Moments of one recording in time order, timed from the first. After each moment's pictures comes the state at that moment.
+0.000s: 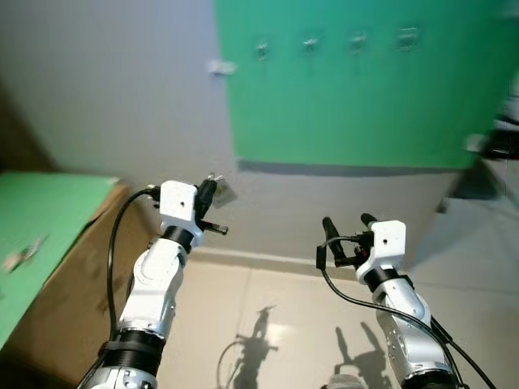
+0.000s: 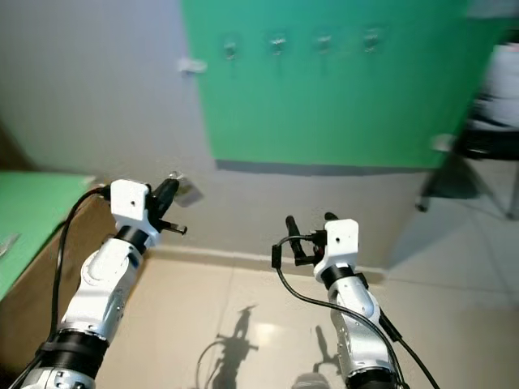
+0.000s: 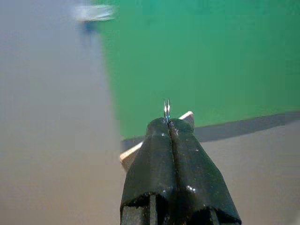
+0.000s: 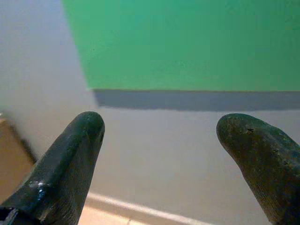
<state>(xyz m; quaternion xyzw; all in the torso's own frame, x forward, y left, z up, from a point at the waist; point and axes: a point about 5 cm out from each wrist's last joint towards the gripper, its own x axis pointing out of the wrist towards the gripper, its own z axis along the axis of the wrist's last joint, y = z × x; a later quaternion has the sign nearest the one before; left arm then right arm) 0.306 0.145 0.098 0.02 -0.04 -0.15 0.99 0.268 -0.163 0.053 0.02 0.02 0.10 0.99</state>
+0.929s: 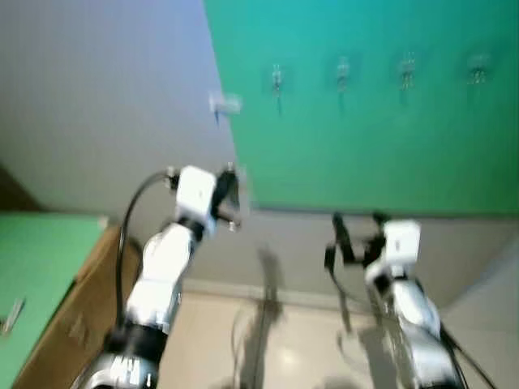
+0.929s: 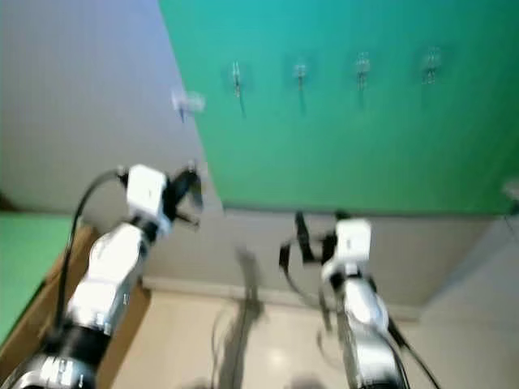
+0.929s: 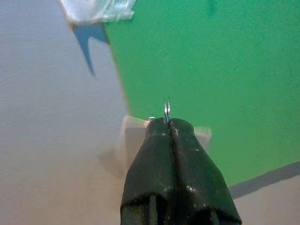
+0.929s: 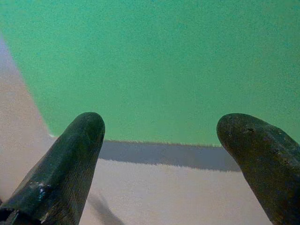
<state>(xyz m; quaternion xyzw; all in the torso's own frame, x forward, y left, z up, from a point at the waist) 0.313 0.129 0.114 0.06 -0.05 -0.20 0.98 0.255 -0.177 0.051 0.01 0.01 0.07 1.00</state>
